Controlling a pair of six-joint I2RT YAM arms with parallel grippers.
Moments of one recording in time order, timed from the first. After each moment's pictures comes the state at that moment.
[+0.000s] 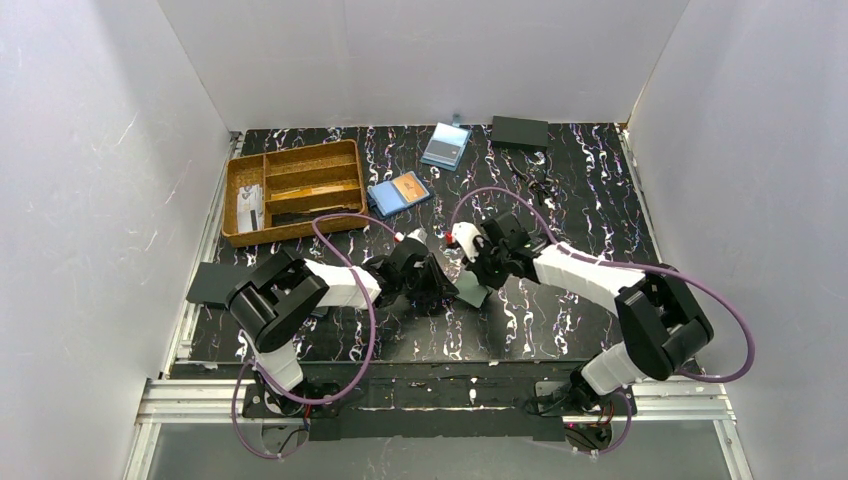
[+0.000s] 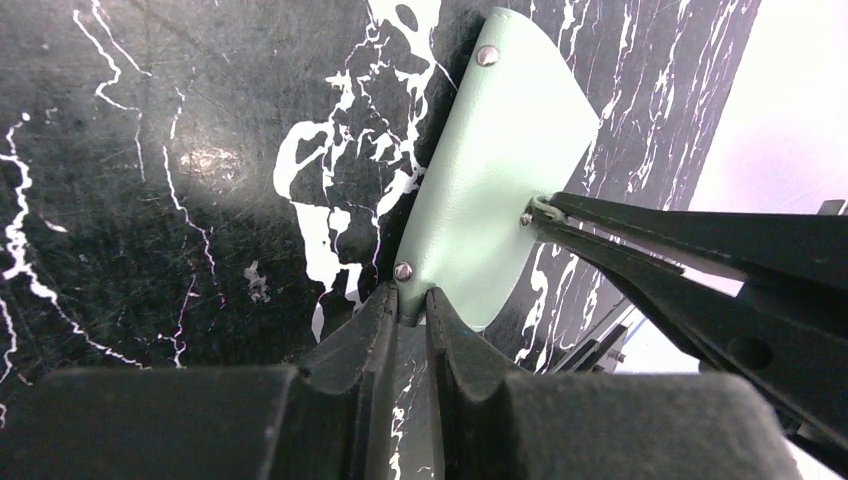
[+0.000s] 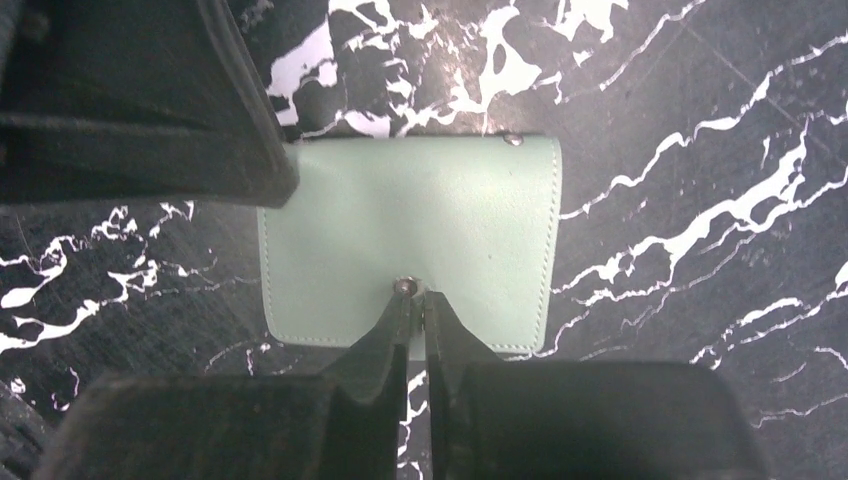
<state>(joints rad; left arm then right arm) -0.83 1.76 0.75 0.27 0.15 -1.08 0.66 1.50 0.85 -0.37 -0.18 -0.40</state>
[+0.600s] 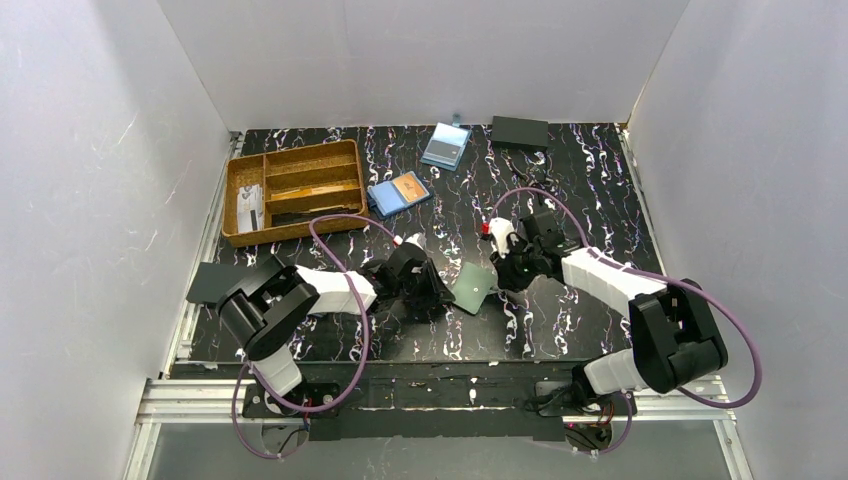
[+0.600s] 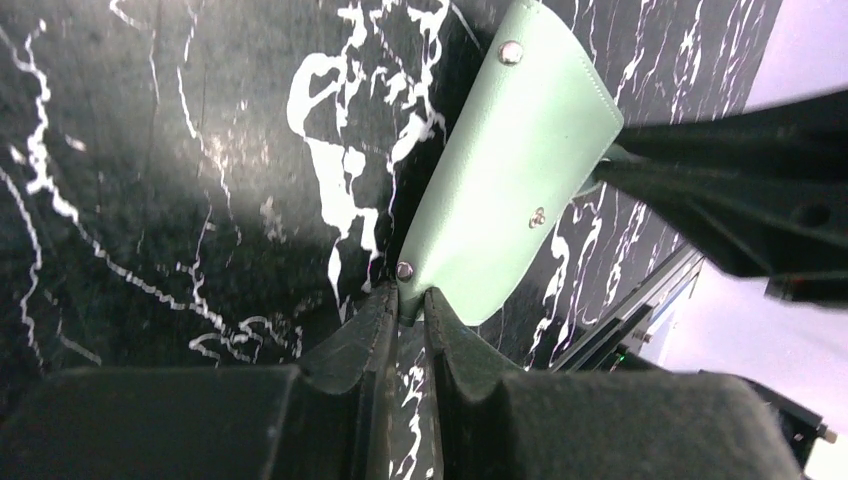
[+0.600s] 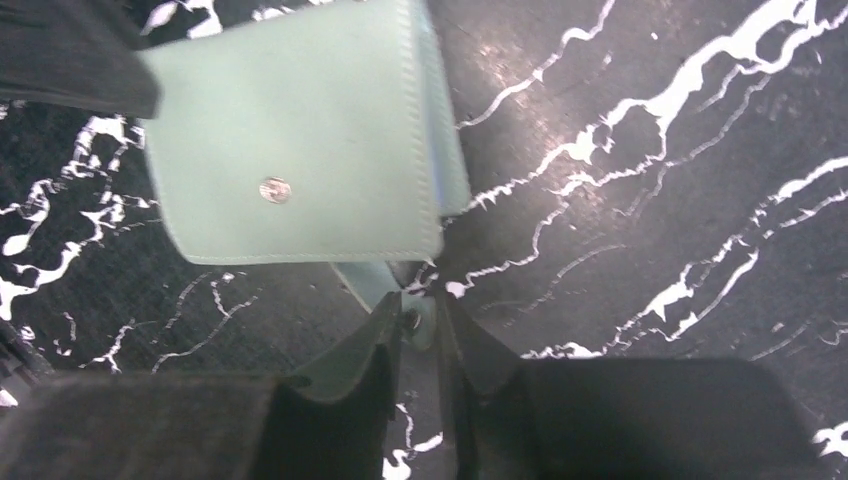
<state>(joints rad) -0.84 1.71 0.71 0.25 0.12 -1.06 0.43 1.39 0.72 -0.36 -0.37 -0.40</state>
